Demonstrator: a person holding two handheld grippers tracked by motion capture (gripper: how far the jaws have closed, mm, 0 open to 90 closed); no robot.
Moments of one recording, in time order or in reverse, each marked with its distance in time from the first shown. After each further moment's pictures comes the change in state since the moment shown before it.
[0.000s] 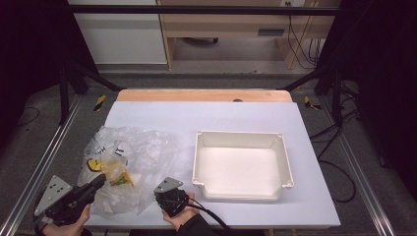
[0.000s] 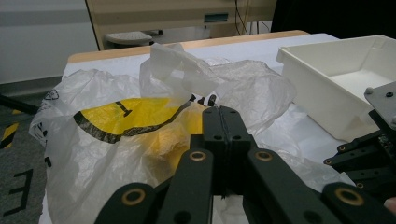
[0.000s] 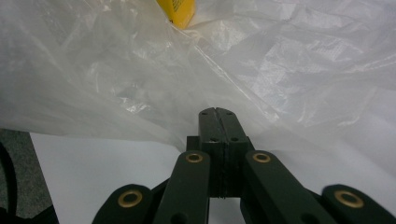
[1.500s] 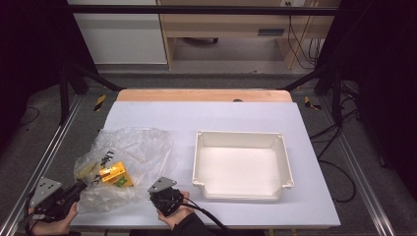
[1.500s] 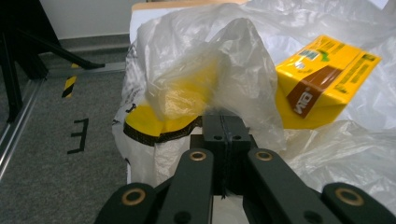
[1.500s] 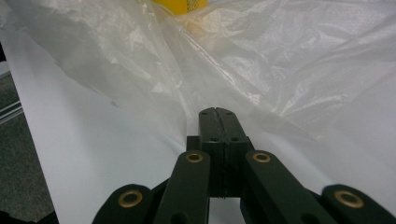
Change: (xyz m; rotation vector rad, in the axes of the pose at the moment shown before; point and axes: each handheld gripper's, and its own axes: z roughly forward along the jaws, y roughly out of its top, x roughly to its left) left arm 0.052 -0.033 0.004 0.144 0.188 -0.051; right arm 0.007 0.008 0.009 0.008 0.010 -0.011
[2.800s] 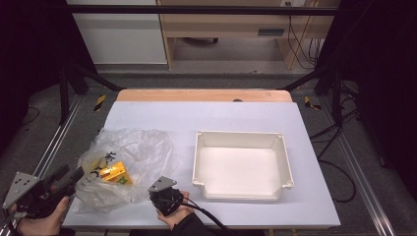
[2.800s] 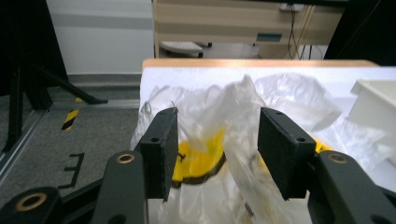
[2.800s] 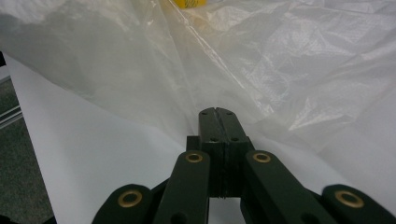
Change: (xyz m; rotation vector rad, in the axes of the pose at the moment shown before) left arm 0.001 0.037 -0.028 -0.203 -0.001 -0.073; right arm 0.000 0.000 0.001 -0.011 0.000 0.012
